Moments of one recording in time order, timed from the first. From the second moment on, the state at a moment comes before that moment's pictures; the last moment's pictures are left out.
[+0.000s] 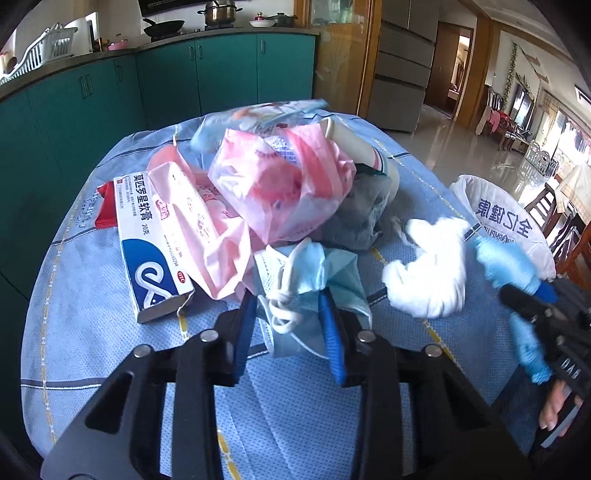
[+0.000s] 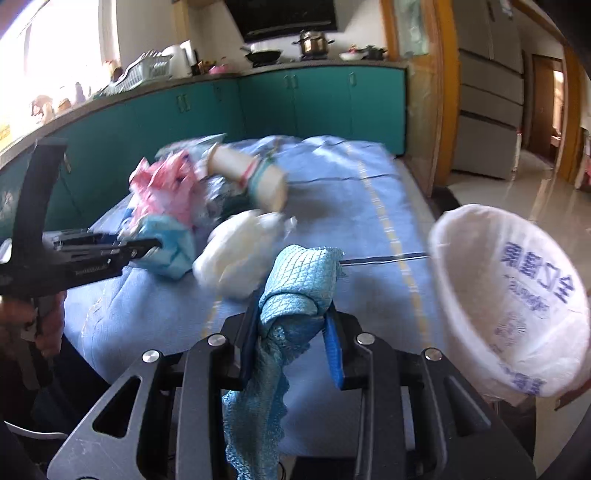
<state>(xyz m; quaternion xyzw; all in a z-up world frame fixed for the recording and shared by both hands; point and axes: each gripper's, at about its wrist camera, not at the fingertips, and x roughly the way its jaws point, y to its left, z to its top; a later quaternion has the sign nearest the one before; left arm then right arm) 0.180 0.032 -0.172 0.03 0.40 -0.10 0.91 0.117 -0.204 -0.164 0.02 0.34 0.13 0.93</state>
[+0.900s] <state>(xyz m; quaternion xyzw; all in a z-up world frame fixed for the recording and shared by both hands) 0.156 -0.087 -0.068 0.03 0.25 -0.23 0.94 0.076 -0.367 -0.126 0.04 0.23 -0.08 0.97</state>
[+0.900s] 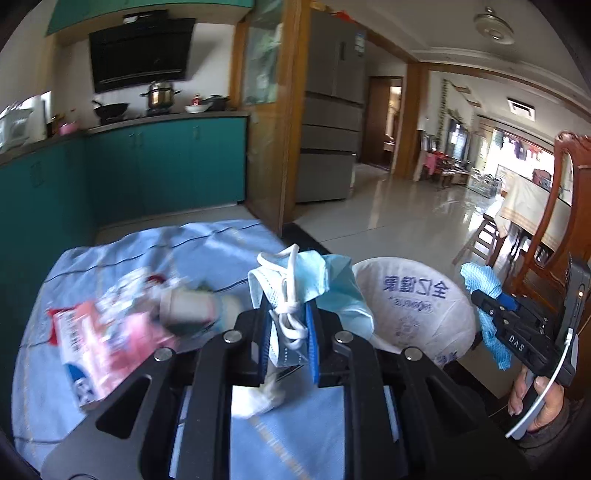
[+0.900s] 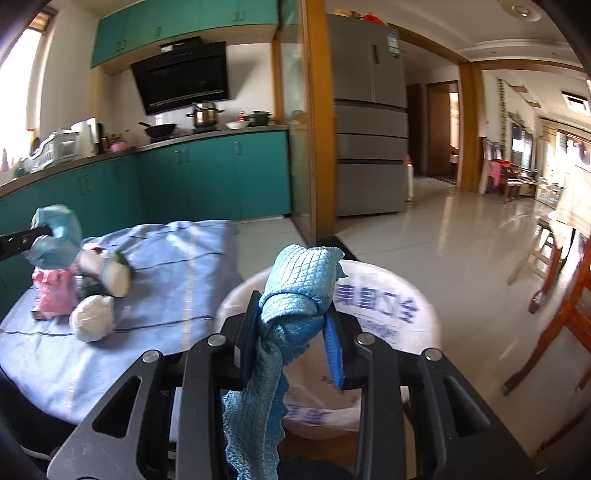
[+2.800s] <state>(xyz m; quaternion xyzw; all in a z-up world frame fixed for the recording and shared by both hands) 0.162 0.093 -0.106 -0.06 0.29 0.05 0.95 0.192 -0.136 -0.164 -0.02 0.35 0.16 0.92</state>
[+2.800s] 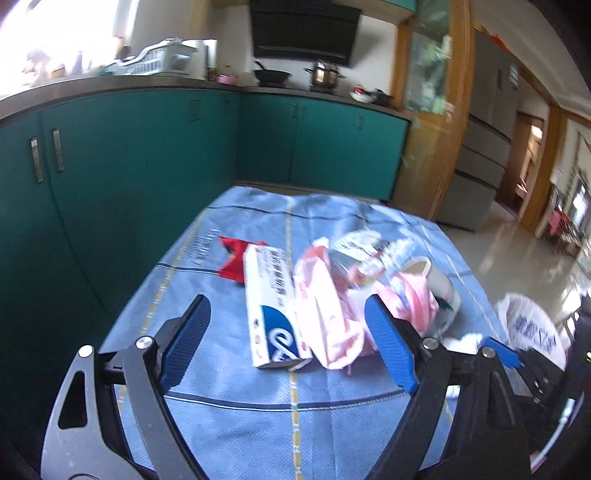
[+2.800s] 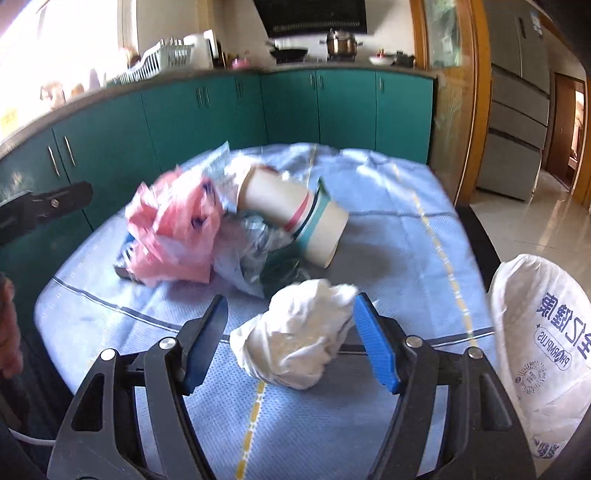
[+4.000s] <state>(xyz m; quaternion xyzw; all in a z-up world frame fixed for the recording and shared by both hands) 0.150 0.035 -0.136 0.01 0.37 -0.10 0.92 0.148 -0.187 -0.173 -0.01 0.36 0.12 0.93</state>
